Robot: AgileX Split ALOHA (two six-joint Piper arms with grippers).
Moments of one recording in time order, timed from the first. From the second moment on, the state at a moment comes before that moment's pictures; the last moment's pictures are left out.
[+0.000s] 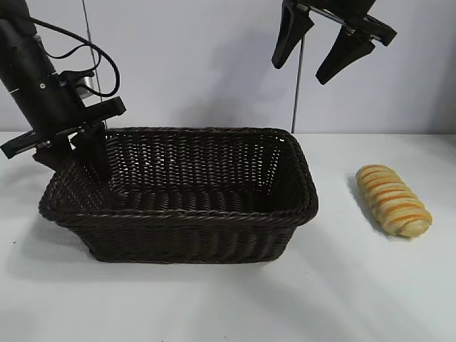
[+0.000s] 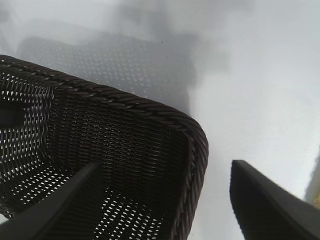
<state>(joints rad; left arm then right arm) -0.14 2.15 -1.63 -0.40 1.15 0.16 0.20 2.05 -1.98 0.34 1.24 -0.08</state>
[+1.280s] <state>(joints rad) -0.13 1.81 -1.47 -0.65 0.99 0.14 0.20 2.05 -1.98 0.34 1.24 -0.08</state>
